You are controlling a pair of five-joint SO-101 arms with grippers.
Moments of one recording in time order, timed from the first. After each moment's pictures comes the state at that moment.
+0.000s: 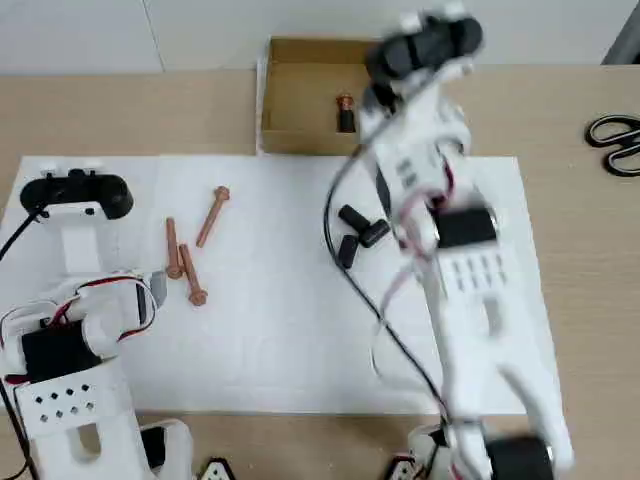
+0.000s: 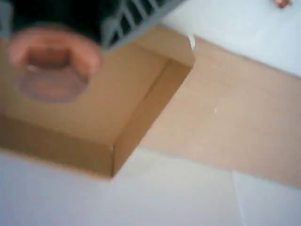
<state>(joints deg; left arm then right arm) -19.8 -53.5 39.6 83.8 -4.4 -14.5 -18.1 12.0 29.8 -0.8</state>
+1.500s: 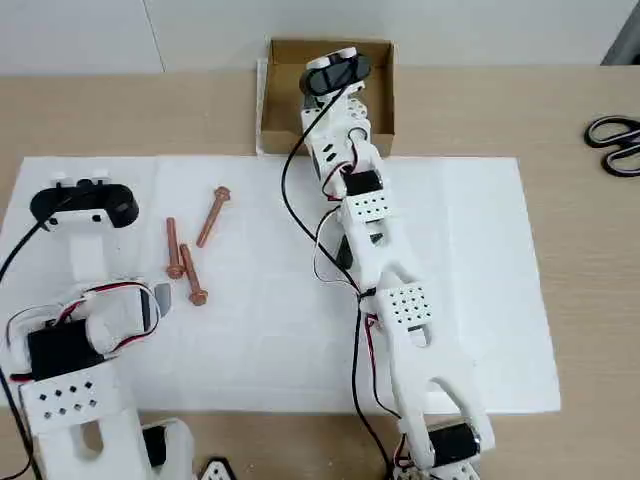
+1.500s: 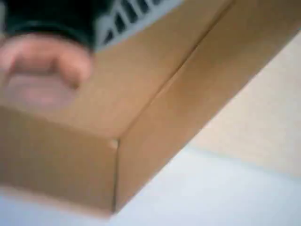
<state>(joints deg) -19.8 -53.7 41.9 85.3 -4.4 -18.0 89.6 -85.6 16.1 -0.6</state>
